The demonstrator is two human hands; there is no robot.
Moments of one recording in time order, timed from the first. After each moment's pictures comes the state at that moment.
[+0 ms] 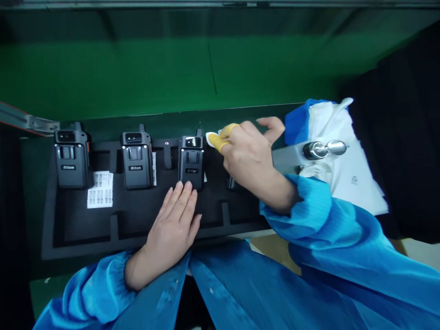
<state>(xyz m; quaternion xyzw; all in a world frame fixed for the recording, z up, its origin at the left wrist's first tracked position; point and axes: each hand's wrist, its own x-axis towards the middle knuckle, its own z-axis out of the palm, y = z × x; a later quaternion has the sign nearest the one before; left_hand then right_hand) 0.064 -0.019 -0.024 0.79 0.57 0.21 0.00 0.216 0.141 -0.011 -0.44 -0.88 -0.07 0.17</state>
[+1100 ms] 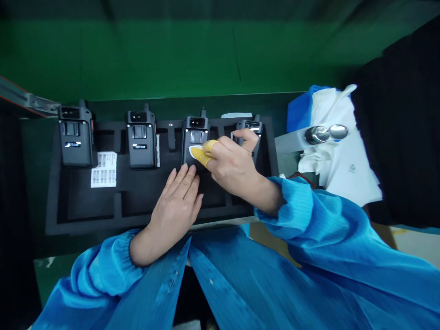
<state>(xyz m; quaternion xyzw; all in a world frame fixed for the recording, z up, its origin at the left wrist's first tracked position) 0.063 -0.019 -0.025 0.79 0.57 0.23 -0.01 0.204 0.094 -0.016 -0.31 -0.94 -0.06 0.13</state>
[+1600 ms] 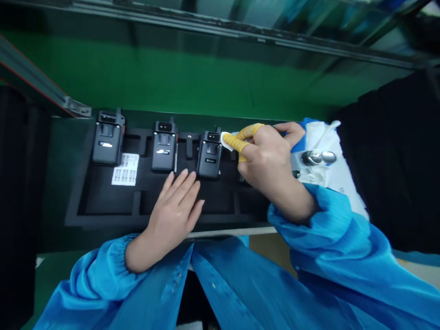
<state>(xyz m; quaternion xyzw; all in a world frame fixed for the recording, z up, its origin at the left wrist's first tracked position) 0.034 -0.033 -0.017 0.74 0.58 0.33 0.00 0.207 0.118 0.017 -0.42 -0.89 -0.06 0.19</state>
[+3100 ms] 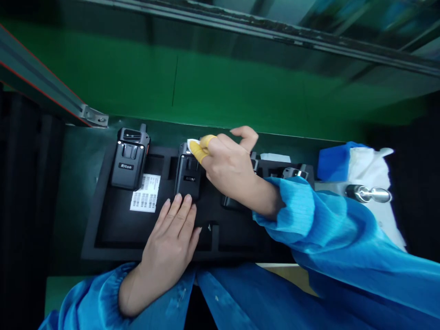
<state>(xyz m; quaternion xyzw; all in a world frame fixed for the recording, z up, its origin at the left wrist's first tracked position) -0.006 -0.041 -0.021 0.73 0.64 0.22 -0.01 0.086 0.142 -0.008 -0.29 -0.95 -0.07 0.13</state>
